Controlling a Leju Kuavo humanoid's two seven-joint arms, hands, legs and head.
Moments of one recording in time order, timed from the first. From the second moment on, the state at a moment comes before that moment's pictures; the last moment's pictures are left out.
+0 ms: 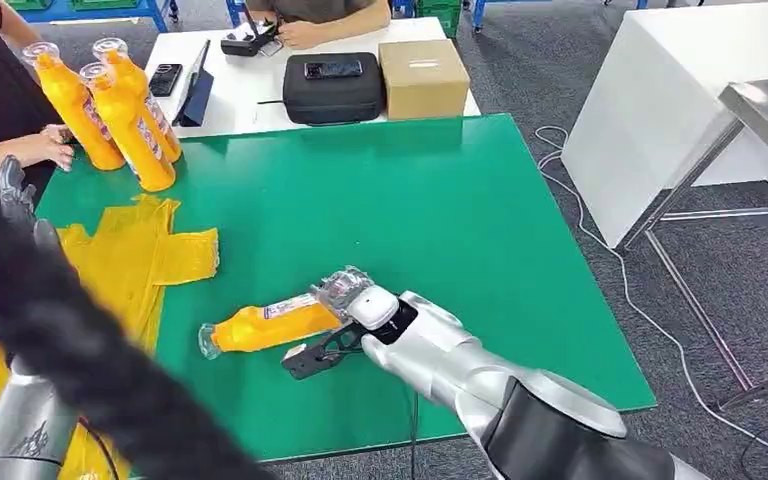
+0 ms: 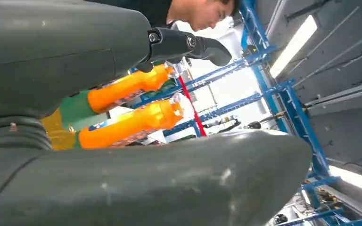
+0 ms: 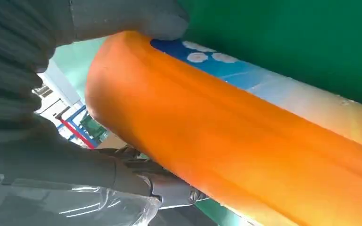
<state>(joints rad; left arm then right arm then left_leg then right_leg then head) -0.48 0.14 -0.15 -1.15 0.02 0.45 -0.59 -0.83 0.22 1.12 -0.44 1.03 0.20 0.07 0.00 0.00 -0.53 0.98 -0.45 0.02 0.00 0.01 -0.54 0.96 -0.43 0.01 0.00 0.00</state>
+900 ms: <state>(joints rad) -0.47 0.13 -0.16 -1.14 0.03 0.46 -0.61 -0.82 0.20 1.16 -0.43 1.01 0.25 0.07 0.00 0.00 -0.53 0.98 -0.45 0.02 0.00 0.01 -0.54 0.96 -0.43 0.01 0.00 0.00</state>
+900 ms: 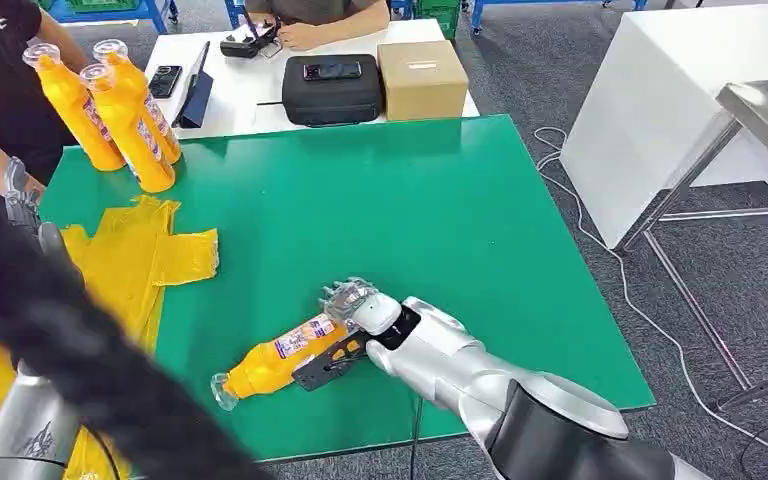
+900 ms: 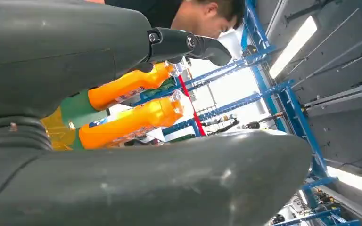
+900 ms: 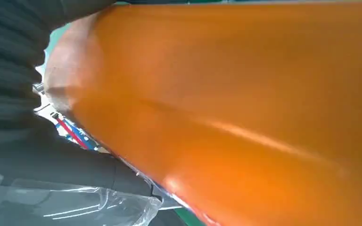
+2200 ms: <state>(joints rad) -0.24 0.12 -0.10 -1.30 0.32 0.17 -0.40 -0.76 0.03 0.85 -0.83 0.80 -0.12 0.27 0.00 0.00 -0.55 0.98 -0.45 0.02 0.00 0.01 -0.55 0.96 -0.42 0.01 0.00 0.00</state>
